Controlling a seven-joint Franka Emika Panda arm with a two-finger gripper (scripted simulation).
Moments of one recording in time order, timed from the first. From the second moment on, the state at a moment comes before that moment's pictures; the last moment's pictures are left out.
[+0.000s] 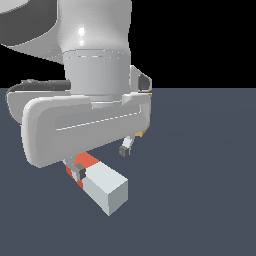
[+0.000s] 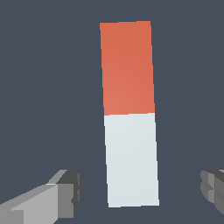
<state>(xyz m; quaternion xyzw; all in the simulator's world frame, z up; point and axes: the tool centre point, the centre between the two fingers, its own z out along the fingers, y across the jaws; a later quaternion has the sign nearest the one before) -0.040 -0.106 0.076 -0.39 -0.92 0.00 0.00</state>
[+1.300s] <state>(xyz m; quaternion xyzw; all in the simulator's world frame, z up) -0.039 -0.112 0.026 -0.37 -0.93 0.00 0.00</state>
